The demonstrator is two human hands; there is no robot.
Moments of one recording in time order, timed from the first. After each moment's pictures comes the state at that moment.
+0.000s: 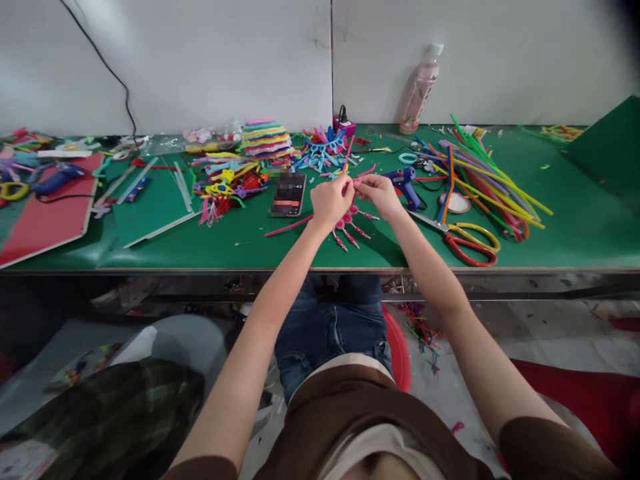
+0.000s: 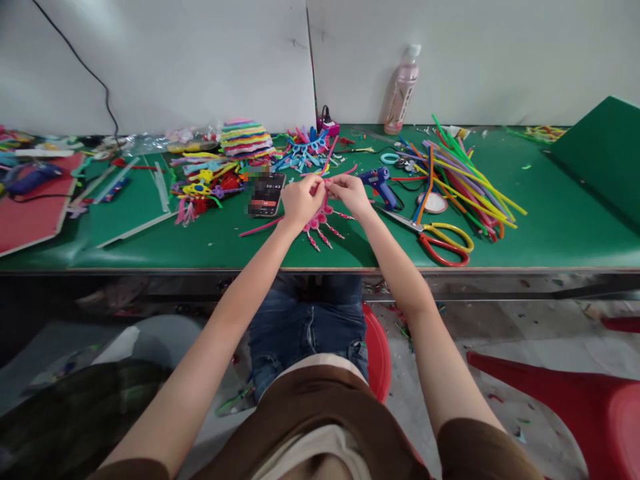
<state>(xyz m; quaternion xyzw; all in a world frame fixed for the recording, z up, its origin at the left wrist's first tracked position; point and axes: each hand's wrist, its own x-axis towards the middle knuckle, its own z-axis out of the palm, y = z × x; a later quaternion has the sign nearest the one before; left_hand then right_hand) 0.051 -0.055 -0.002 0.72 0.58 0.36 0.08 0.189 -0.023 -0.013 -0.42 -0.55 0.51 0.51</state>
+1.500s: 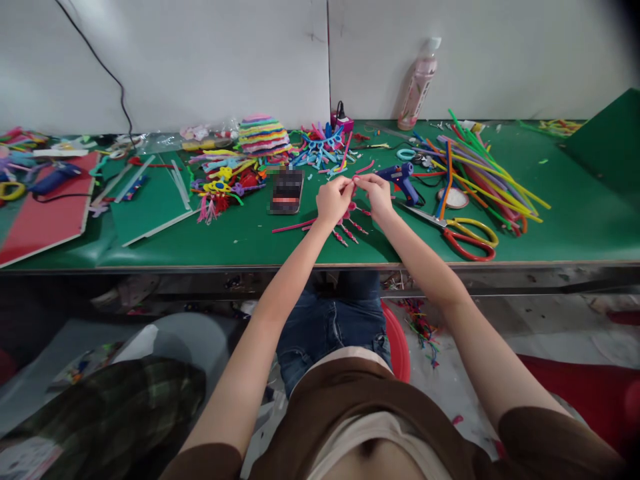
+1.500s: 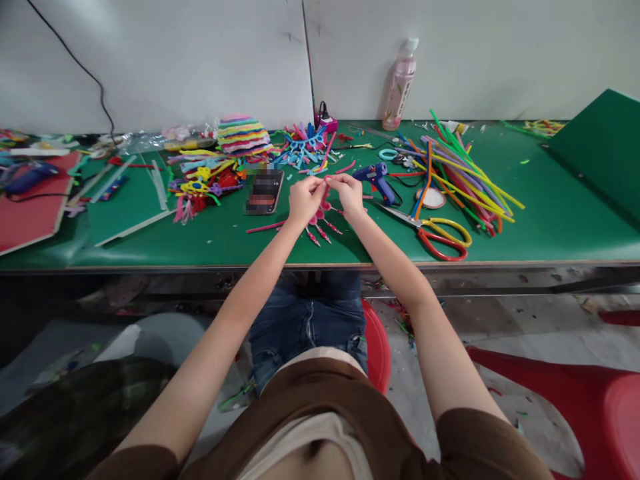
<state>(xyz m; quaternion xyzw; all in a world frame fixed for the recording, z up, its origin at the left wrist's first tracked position) 0.060 -0.043 -0.027 0.69 0.52 0.47 0.17 0.176 -0.031 -0.020 -0.50 -0.49 0.43 0.57</state>
